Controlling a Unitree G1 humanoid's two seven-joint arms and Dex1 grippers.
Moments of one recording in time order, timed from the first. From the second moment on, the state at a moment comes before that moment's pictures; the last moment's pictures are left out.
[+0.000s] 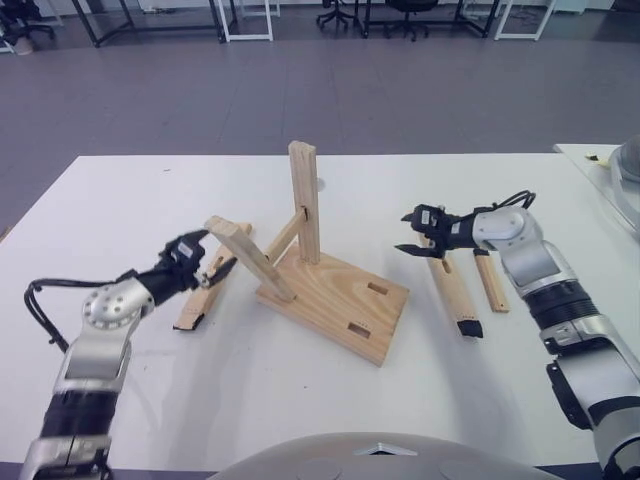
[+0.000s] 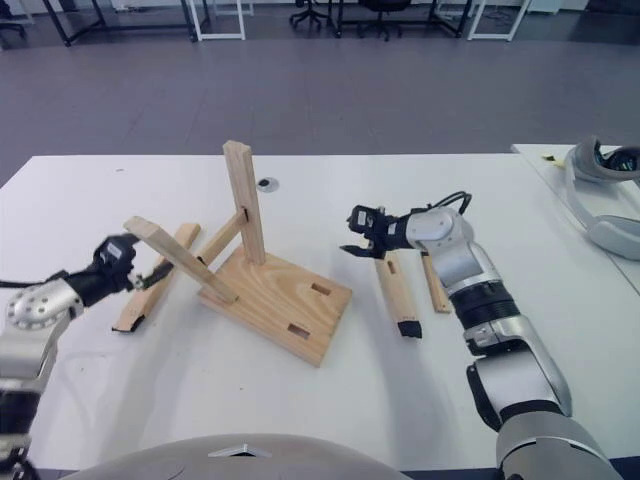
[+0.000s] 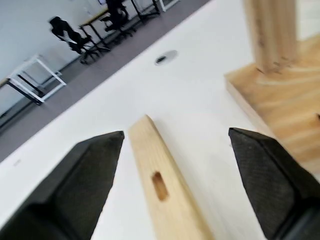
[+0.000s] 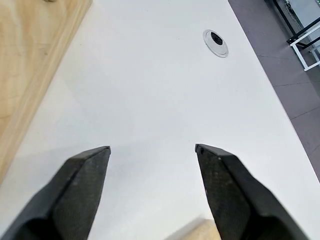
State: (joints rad) left arm 0.18 0.67 0.10 -0.20 -0.15 0.11 -0.76; right arm -0.59 -0.54 0.34 0.51 -0.19 0.00 0.94
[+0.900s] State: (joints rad) left arm -0.20 0.44 -0.03 0.13 -0.18 0.19 -0.72; right arm -0.48 -0.51 0.24 0.37 -0.16 0.12 0.78
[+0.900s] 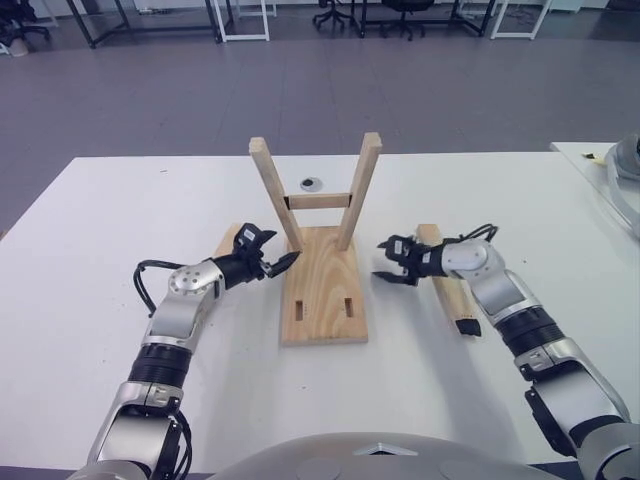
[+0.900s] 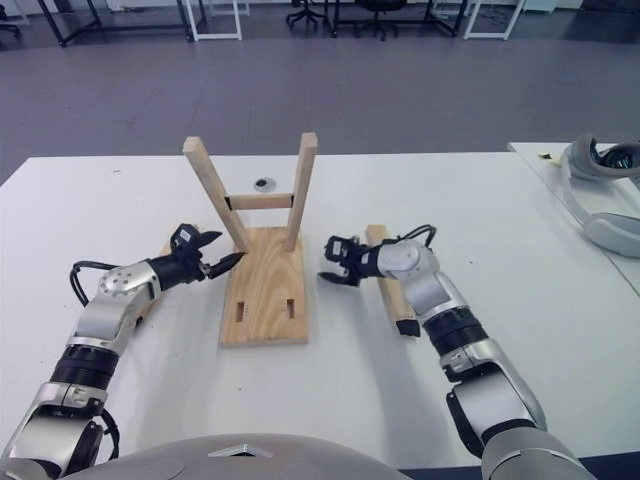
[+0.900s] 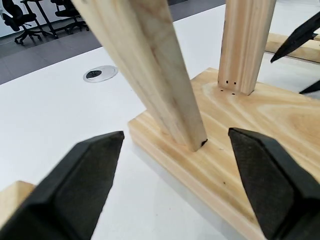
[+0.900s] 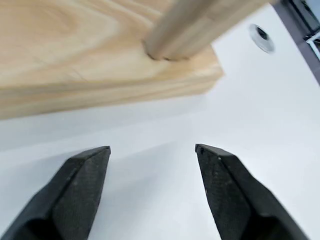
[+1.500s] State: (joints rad) left arm 0.14 0.43 0.27 -0.33 -0.22 0.50 -0.33; right arm -0.29 -0.50 -0.14 0.26 0.04 0.45 0.47
